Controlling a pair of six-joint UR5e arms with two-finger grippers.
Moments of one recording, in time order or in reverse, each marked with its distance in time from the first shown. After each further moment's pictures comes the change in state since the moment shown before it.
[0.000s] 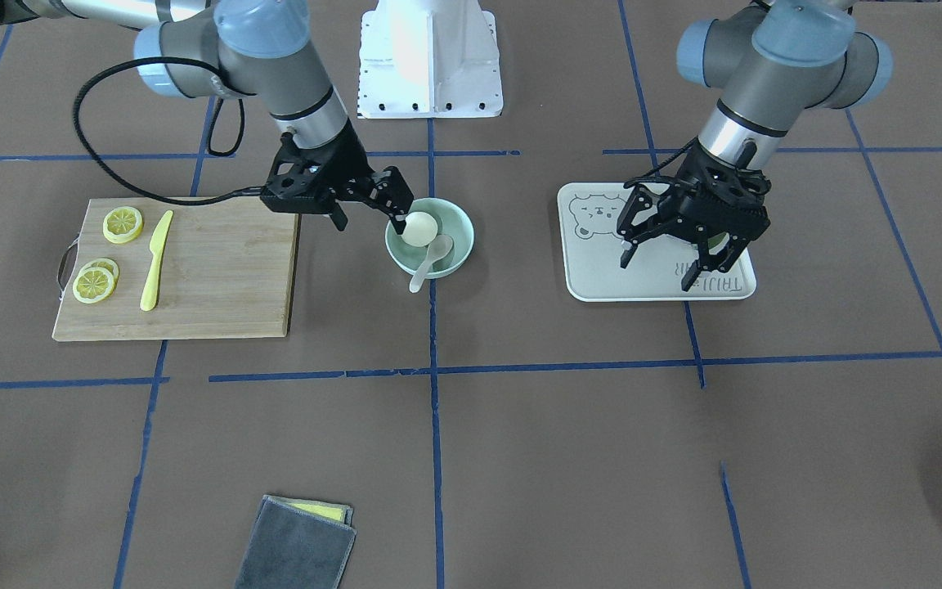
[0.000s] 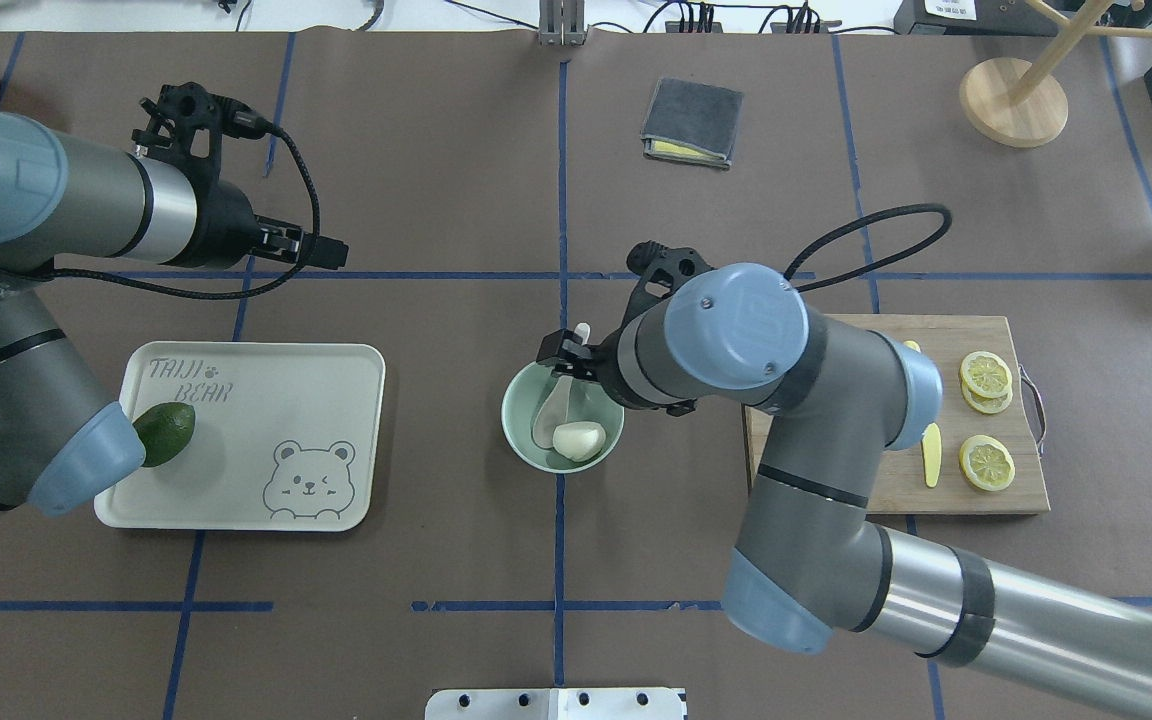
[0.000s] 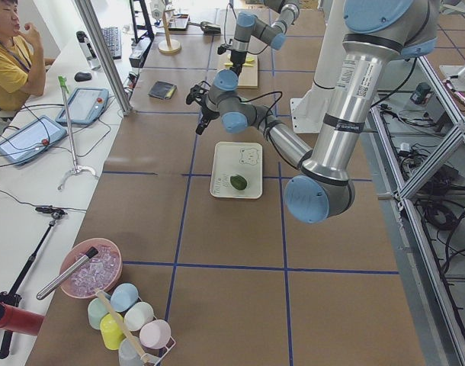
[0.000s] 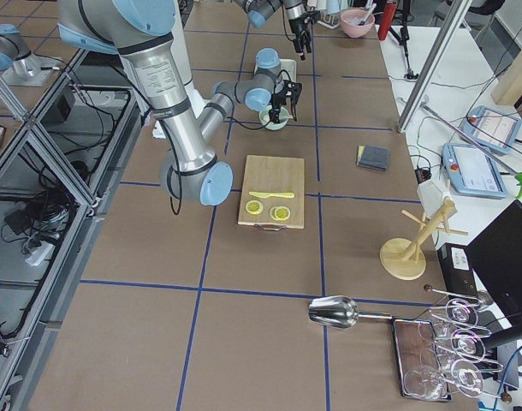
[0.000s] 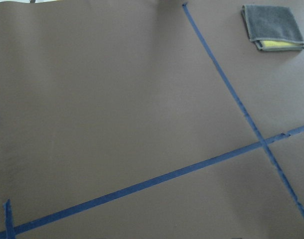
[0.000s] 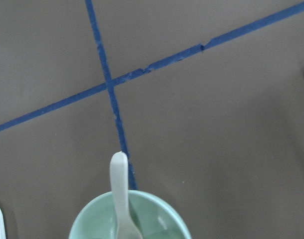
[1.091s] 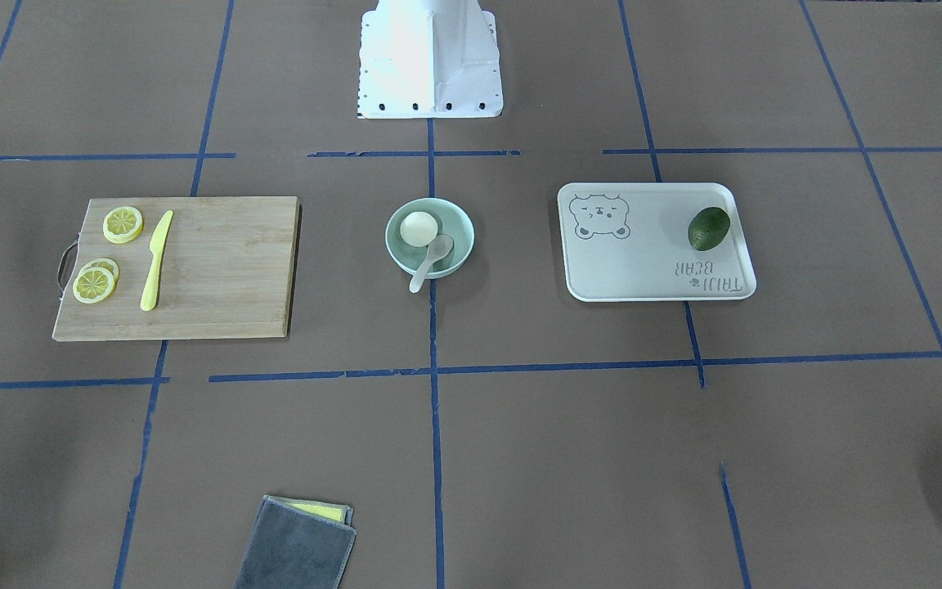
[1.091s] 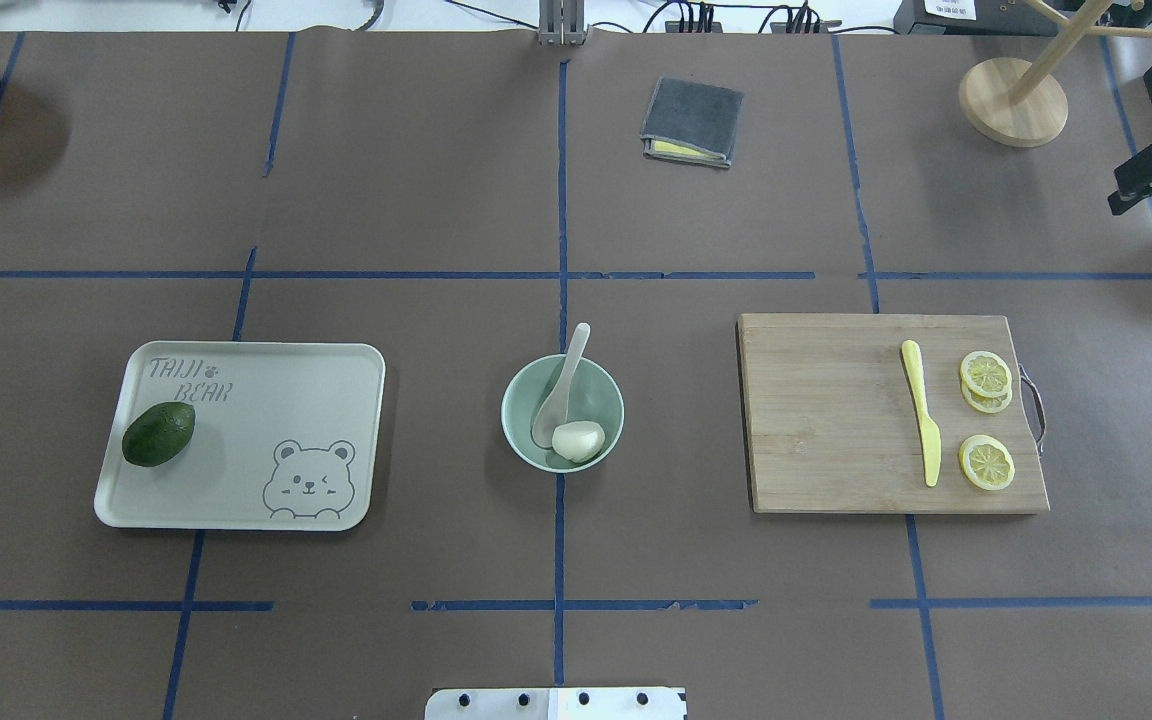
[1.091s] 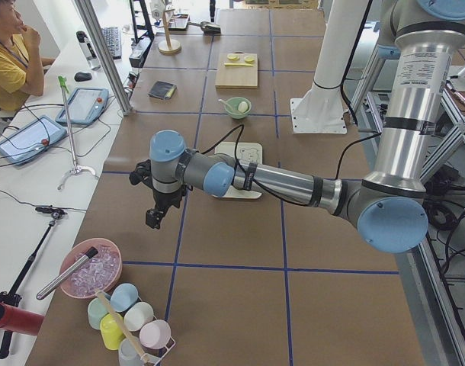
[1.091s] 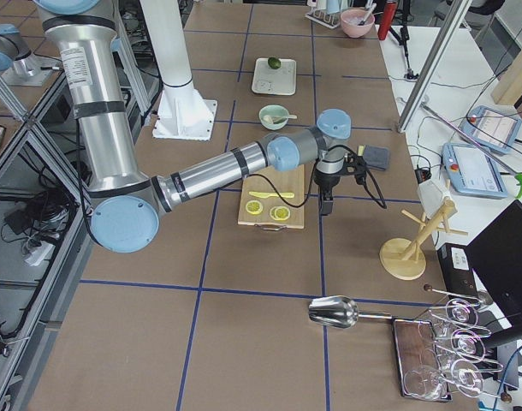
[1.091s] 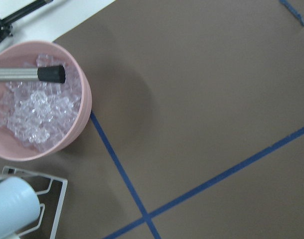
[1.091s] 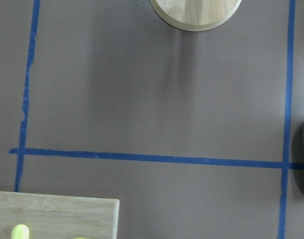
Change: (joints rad) left arm -0.648 0.149 0.245 0.383 -0.416 0.923; right arm 0.737 -0.333 -0.107 -0.288 0.387 -1.225
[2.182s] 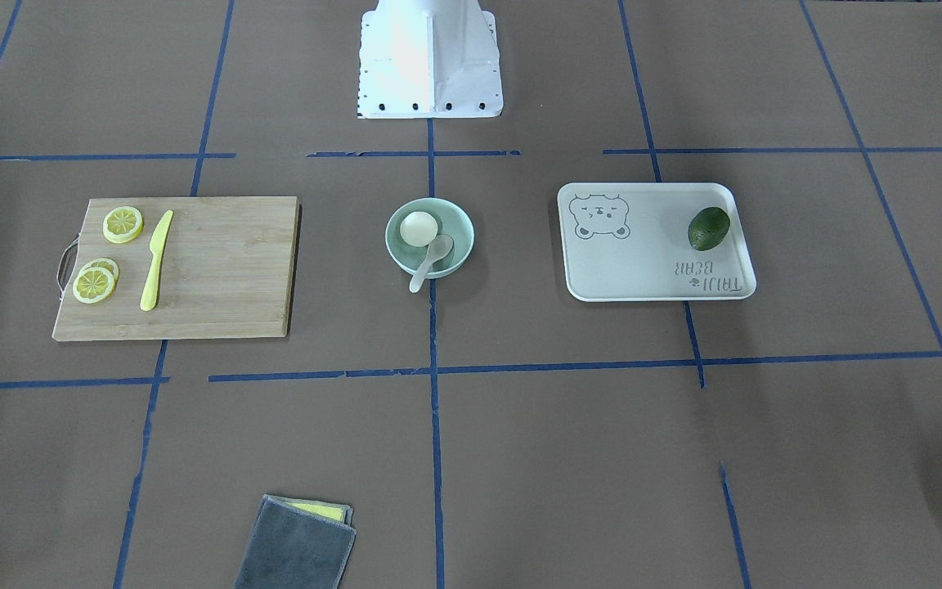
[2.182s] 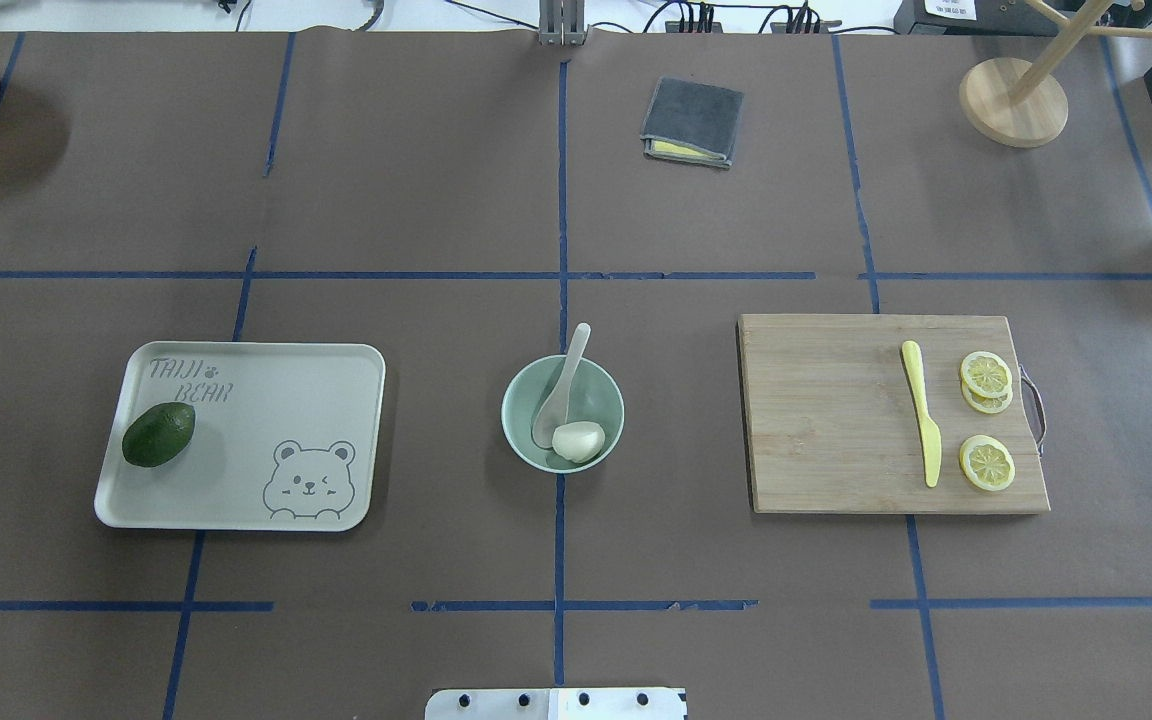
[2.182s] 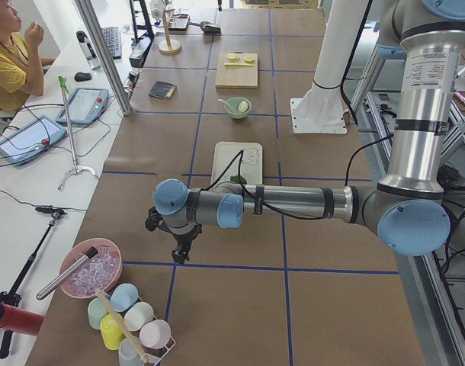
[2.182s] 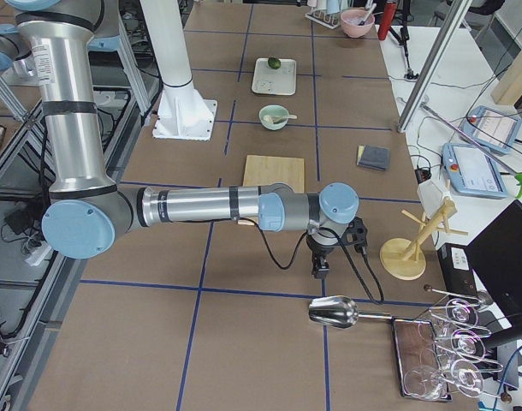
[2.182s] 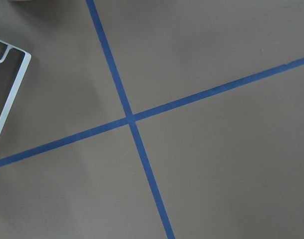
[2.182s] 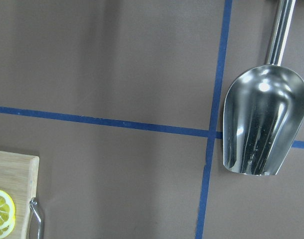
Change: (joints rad) left arm -0.014 0.065 0.096 0.042 -0.097 0.009; right arm 0.176 -0.055 -0.176 0.001 0.139 -0.327
